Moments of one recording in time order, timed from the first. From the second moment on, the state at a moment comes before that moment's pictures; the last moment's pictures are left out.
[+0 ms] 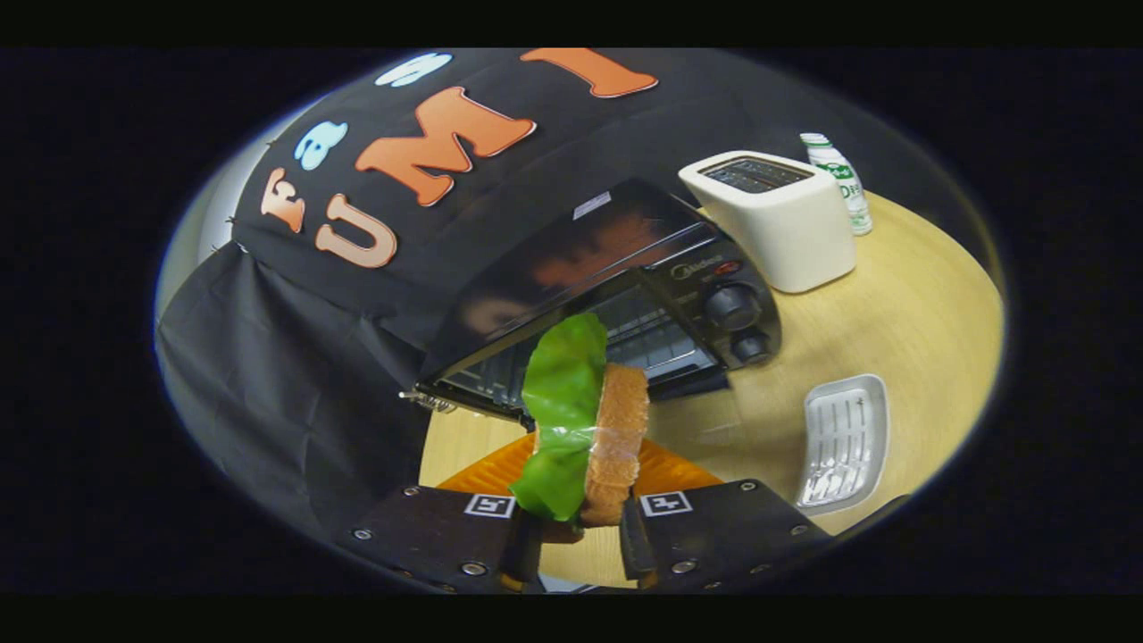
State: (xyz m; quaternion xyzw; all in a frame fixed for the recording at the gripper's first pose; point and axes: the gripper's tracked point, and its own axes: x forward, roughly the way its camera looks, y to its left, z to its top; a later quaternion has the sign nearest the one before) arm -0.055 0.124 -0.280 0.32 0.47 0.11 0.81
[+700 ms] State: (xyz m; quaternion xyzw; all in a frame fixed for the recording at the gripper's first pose) arm -0.001 0.175 -0.318 0.46 0.40 0.08 0.79
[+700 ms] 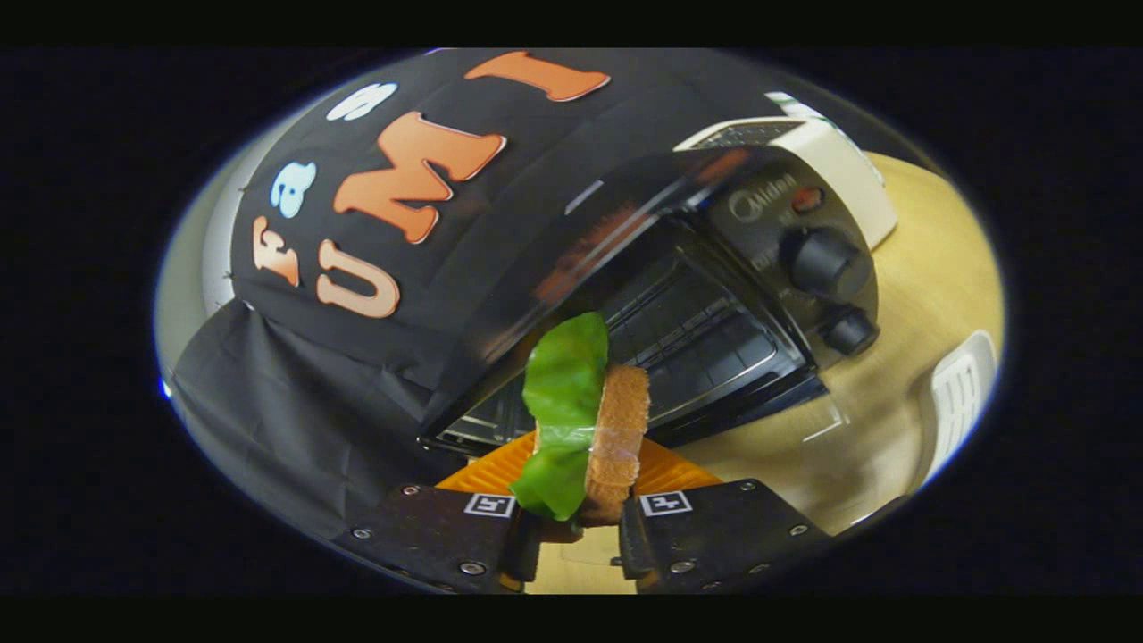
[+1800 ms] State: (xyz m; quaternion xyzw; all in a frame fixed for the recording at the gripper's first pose) arm 0.054 0.186 -0.354 0.48 0.35 -0.02 0.80
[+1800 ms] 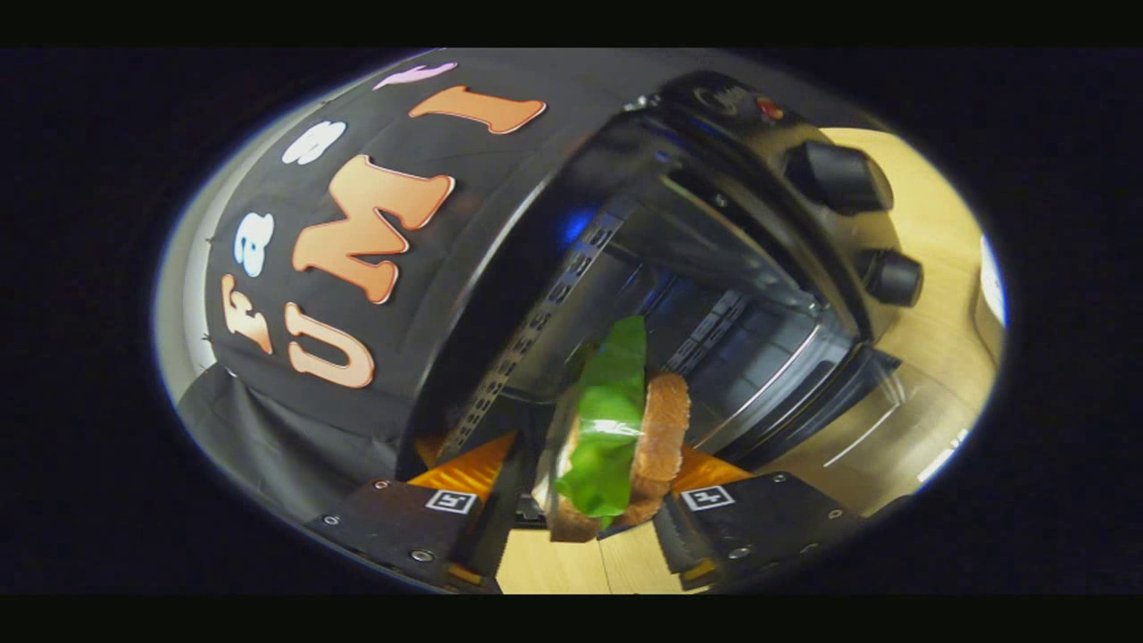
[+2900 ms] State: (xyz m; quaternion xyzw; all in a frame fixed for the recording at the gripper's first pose) arm -0.028 0.173 -0.356 0.32 0.53 0.03 0.79
